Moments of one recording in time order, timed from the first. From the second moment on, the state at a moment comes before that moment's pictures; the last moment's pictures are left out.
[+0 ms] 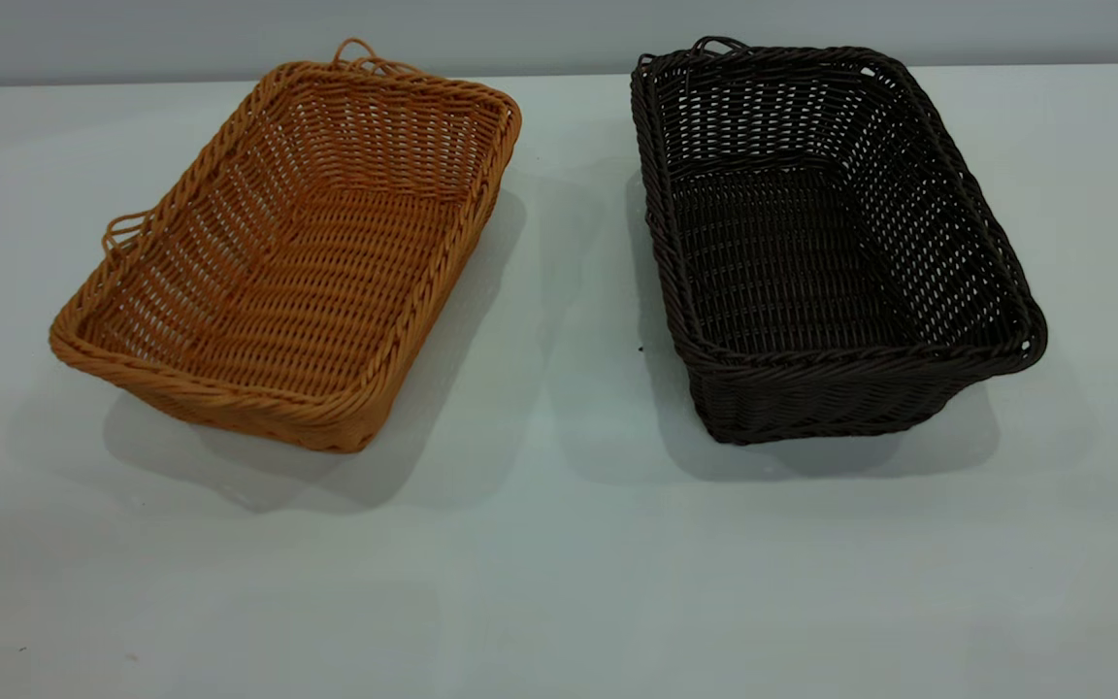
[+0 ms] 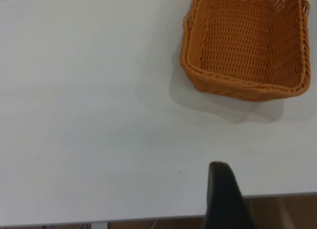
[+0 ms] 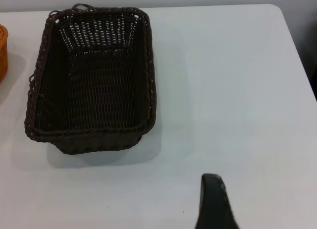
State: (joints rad) left arm 0.03 -0.02 -0.49 -0.09 1.11 0.04; right arm 0.01 -0.02 -0.47 0.05 1.12 -0.02
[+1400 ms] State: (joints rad) left arm 0.03 -0.02 -0.49 -0.09 1.11 0.04; right arm 0.01 -0.02 -0.47 0.10 1.11 -0.02
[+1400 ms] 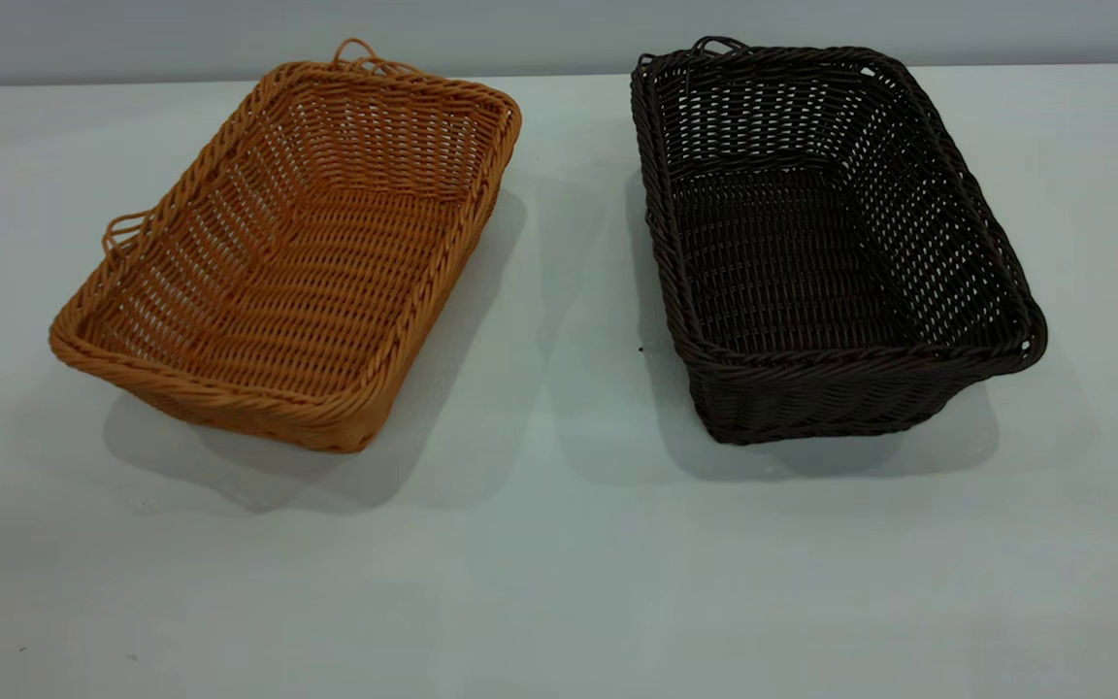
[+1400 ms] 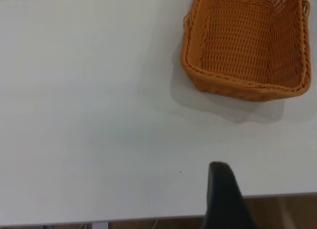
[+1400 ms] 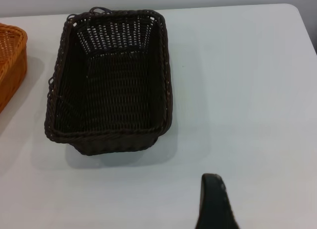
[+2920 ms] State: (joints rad) left arm 0.03 1.13 -0.68 -1.05 0.52 1.00; right arm 0.30 1.73 -0.60 1.38 0.74 -0.65
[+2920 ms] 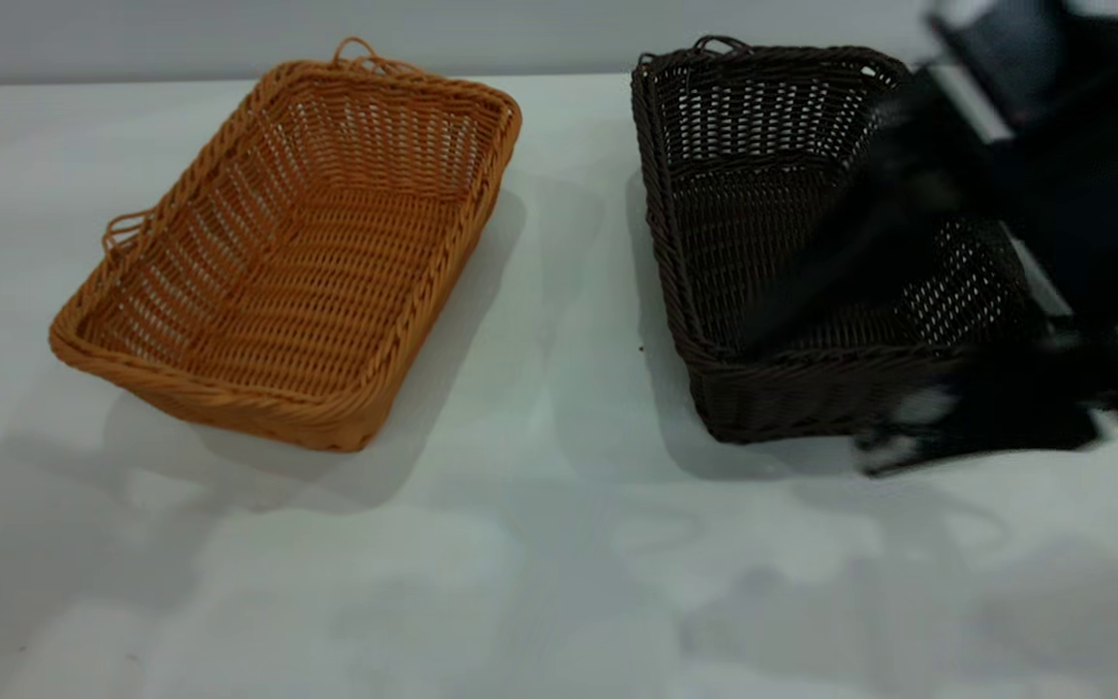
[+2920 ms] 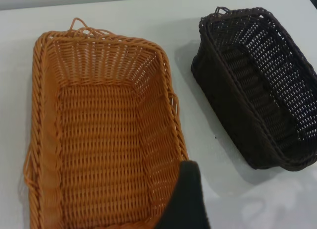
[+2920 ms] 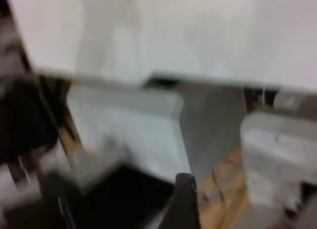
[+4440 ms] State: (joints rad) left arm 0.00 1.89 -1.27 -0.40 0.53 0.46; right arm 0.33 2.15 -0.85 1.79 0.16 -0.19
